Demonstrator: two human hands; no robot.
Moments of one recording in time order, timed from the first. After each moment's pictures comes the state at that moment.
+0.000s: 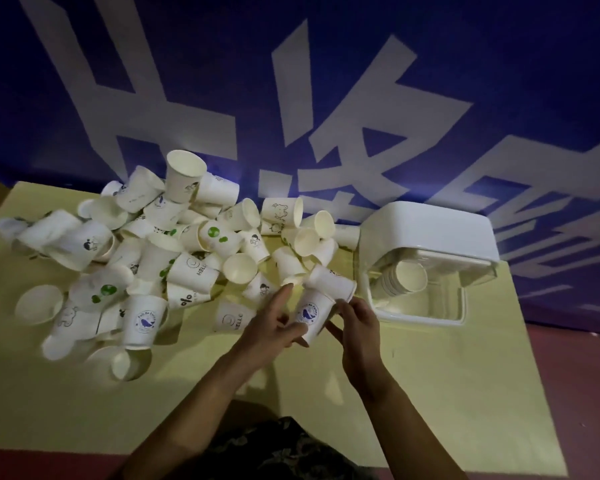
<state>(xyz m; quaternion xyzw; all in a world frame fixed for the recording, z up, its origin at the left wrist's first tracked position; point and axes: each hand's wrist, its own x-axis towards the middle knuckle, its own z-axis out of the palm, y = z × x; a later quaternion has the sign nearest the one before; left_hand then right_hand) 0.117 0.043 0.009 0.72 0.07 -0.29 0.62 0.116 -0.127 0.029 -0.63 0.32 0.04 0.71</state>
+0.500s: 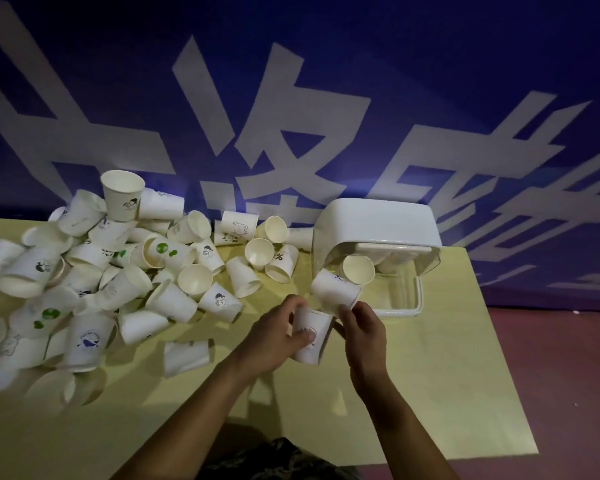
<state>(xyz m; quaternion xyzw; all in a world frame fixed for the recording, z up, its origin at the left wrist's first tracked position) 0.115 -0.059 0.039 0.84 -0.09 -0.25 0.48 0.085 -0.229 0.041 -0.69 0.26 -0.04 0.67</state>
